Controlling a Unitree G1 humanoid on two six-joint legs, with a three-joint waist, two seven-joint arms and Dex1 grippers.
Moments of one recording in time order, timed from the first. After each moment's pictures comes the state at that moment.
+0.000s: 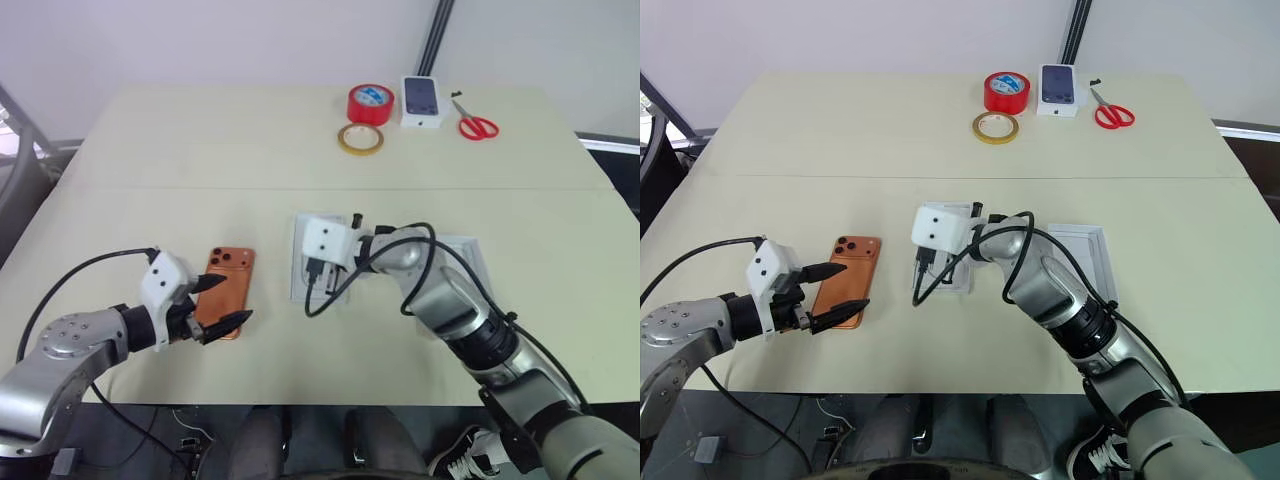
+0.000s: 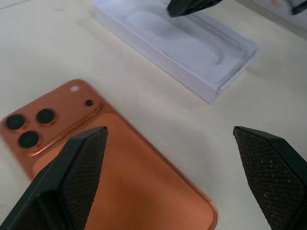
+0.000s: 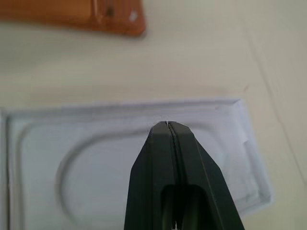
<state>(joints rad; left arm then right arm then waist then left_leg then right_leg) 0.11 0.78 0.25 -0.51 -0.62 0.68 -0.74 -0.69 -0.32 0.50 -0.21 -0.23 0.71 0.82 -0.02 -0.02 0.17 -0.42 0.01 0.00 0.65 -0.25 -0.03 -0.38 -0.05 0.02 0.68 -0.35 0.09</state>
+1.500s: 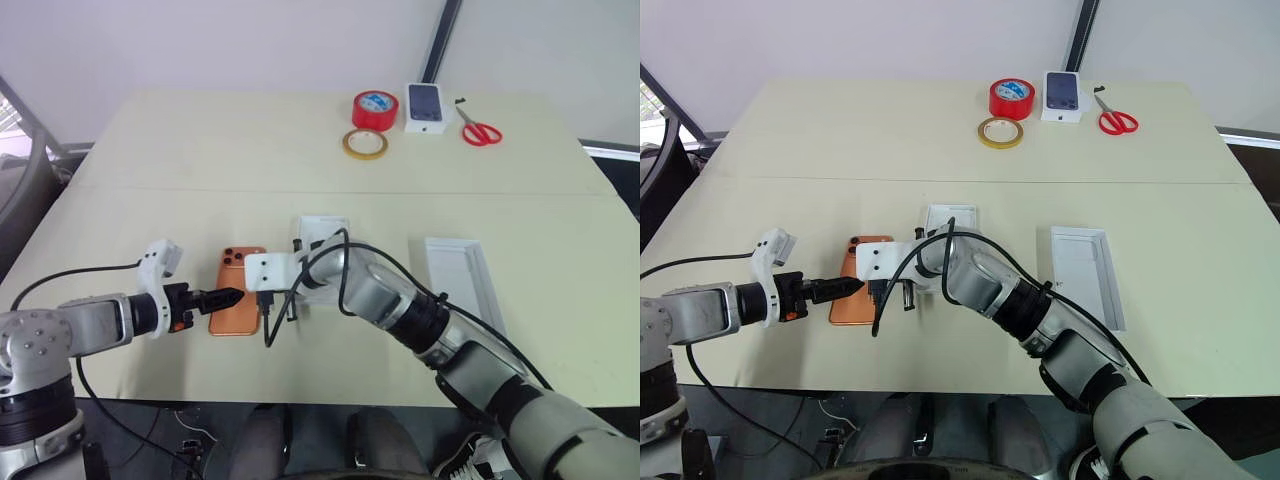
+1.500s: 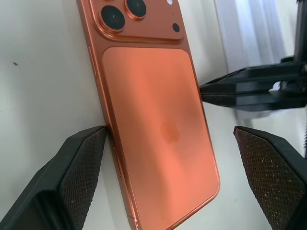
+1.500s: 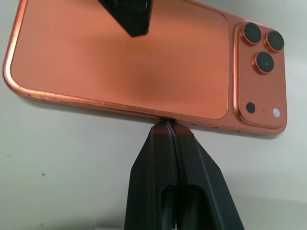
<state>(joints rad) -0.24 0.58 0.49 -0.27 -1.12 1.59 -0.21 -0.86 -0.16 0.74 0.14 -0.30 0.59 0.96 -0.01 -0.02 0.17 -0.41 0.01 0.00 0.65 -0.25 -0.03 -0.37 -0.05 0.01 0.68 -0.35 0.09</state>
